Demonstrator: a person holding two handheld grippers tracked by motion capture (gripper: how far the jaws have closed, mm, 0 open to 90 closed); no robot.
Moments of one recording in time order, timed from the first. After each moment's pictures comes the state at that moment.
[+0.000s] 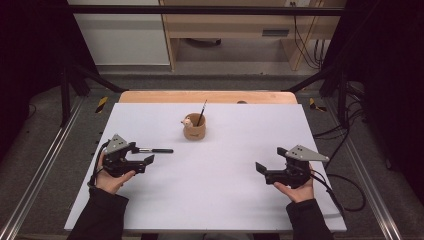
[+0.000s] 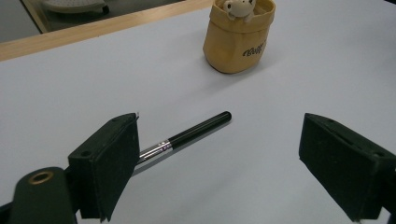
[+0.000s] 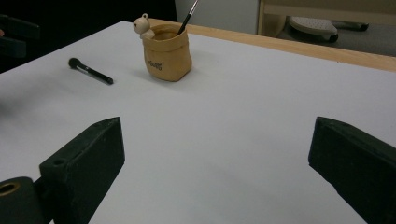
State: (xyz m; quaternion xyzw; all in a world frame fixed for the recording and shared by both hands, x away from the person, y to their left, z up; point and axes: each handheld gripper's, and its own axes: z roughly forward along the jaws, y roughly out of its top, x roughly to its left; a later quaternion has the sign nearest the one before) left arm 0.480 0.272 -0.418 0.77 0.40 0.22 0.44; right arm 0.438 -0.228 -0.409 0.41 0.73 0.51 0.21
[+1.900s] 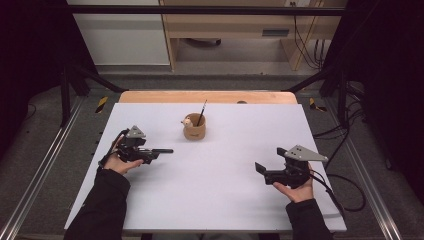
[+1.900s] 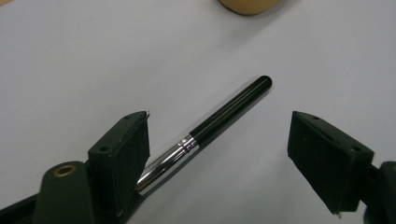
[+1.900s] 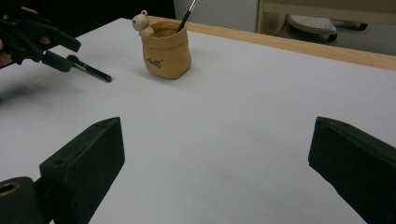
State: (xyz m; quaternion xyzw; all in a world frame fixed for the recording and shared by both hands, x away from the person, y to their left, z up) left arm 0.544 0.261 -0.445 0.86 0.36 0.17 0.33; right arm 0.438 -0.227 -0.410 0.41 0.73 0.50 0.22
